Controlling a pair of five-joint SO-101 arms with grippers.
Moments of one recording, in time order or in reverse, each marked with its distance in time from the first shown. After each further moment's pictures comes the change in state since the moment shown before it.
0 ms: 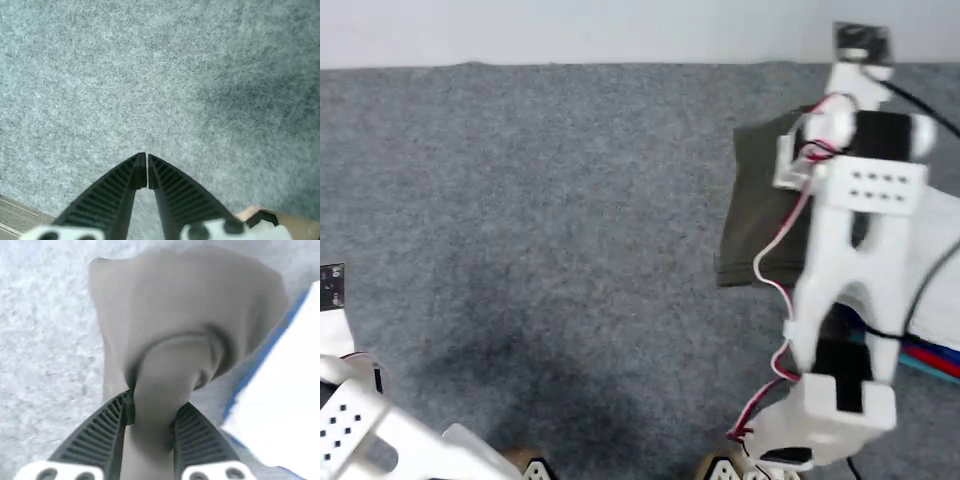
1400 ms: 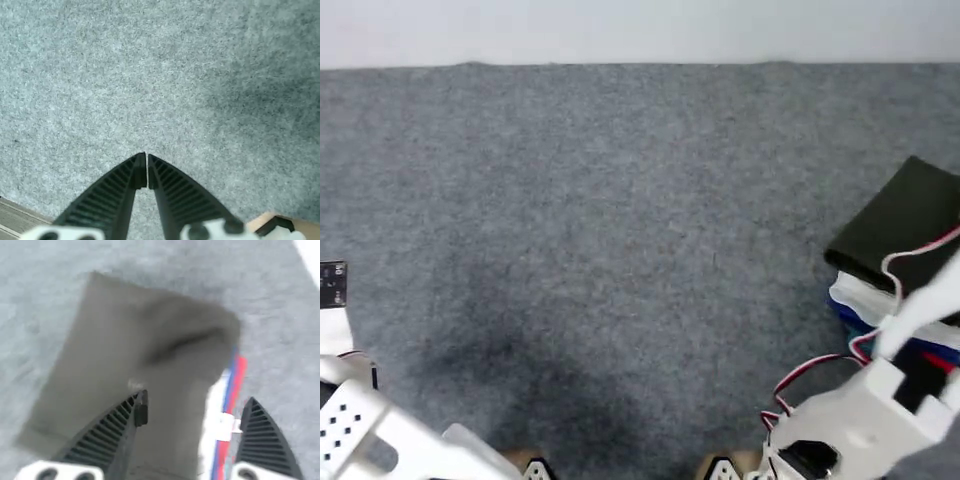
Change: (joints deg) left arm 0.0 0.0 0.0 -2.1 -2.9; right arm 30.2 8.8 -2.4 -12.5 20.0
